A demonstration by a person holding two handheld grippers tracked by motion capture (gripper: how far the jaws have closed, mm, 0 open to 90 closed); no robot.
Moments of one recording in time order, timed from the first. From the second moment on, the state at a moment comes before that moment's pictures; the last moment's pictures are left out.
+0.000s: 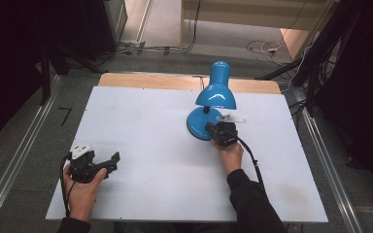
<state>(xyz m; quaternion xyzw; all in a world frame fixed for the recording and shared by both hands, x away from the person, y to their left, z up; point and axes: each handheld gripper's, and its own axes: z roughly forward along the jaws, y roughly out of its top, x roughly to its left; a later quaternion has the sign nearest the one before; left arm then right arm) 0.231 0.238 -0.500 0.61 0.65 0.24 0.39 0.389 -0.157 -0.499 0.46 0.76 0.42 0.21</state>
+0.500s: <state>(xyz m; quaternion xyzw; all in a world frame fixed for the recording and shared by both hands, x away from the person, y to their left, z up) 0.231 0.238 -0.499 0.61 0.64 0.24 0.39 0.385 -0.156 -0.500 0.45 0.76 0.41 0.22</state>
